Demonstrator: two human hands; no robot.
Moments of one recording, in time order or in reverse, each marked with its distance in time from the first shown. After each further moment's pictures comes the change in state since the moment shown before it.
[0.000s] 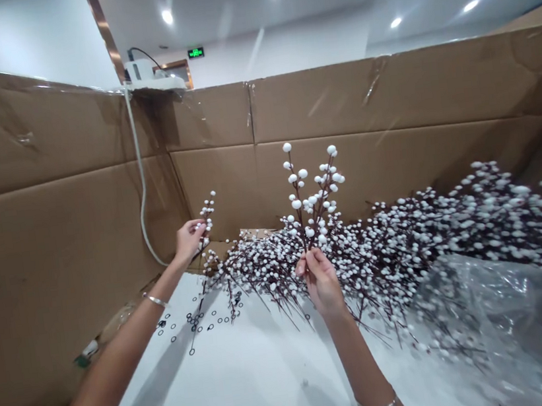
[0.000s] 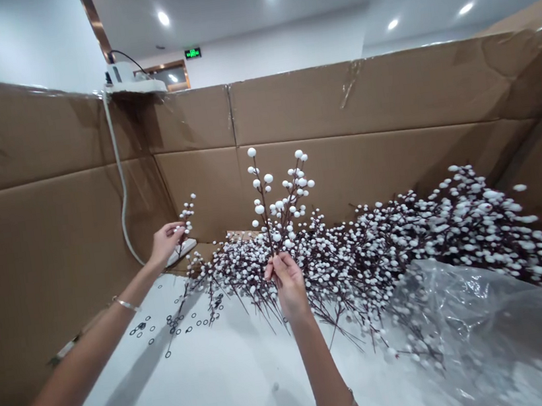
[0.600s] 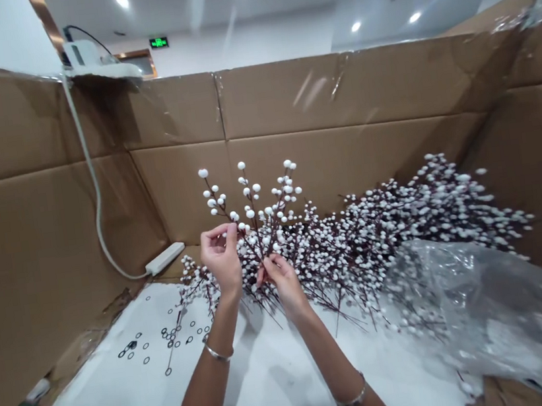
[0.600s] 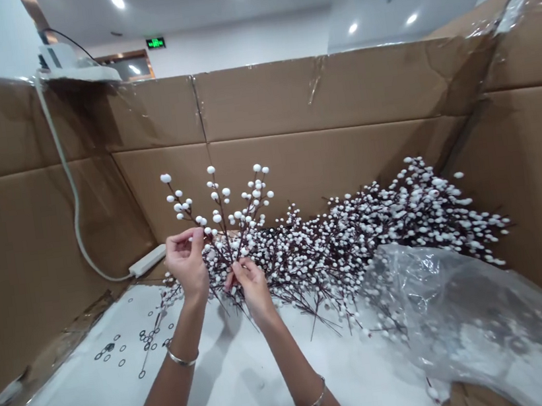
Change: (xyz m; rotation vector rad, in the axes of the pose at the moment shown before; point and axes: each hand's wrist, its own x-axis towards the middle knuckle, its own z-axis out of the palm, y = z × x) left_hand -0.111 0.160 0.091 -0.910 0.403 0.066; right_hand 0.000 0.029 0.012 -0.152 -0.052 0.087
